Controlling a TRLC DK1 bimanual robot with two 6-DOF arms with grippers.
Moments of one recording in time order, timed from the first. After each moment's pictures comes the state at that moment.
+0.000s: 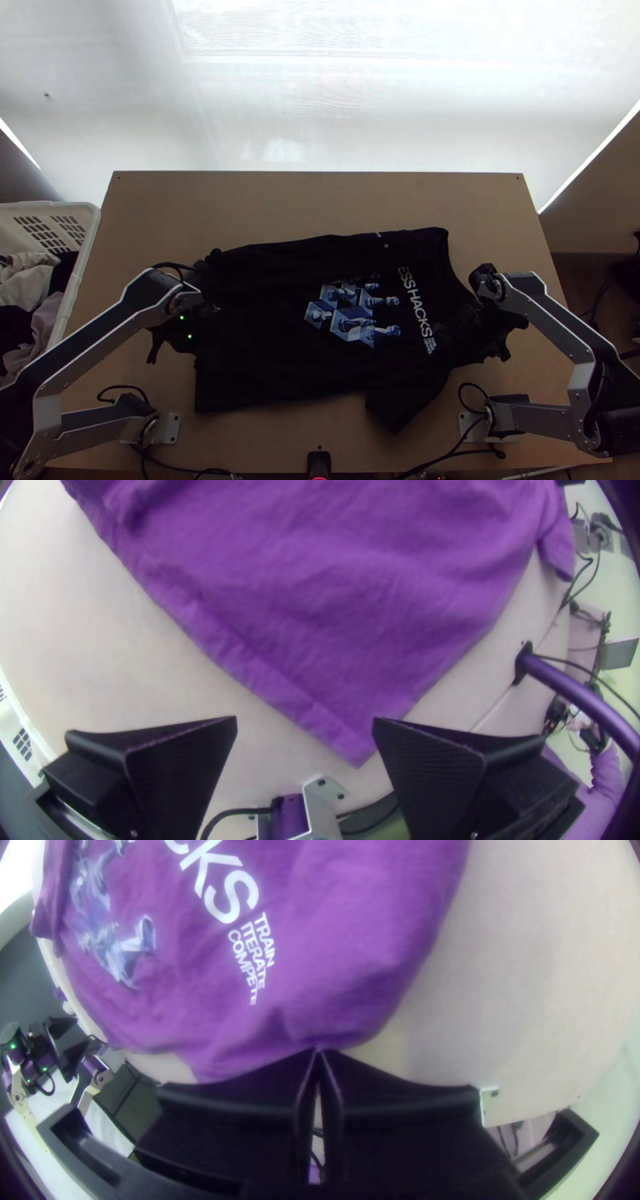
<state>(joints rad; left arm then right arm) -0.47 1.33 0.92 -1.30 0.10 0.18 0.08 1.41 0.74 -1.24 -0.36 0.22</state>
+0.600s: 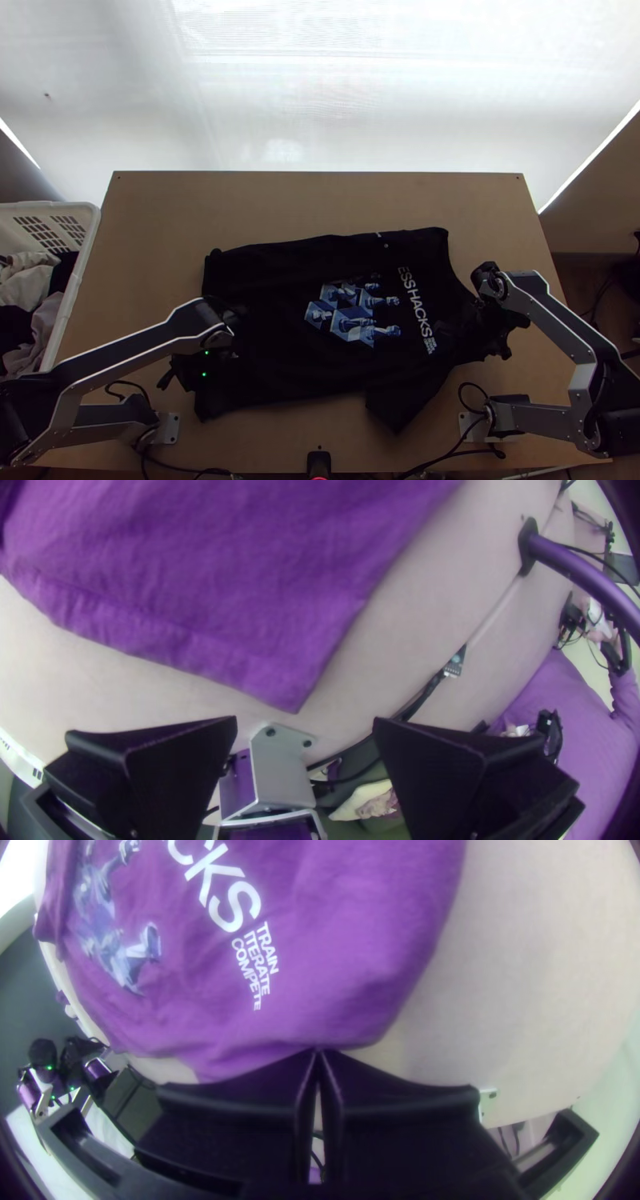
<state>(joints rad) -0.78 1.40 0.83 -1.40 0.18 0.15 0.06 1.40 0.75 -1.24 -0.36 0.22</state>
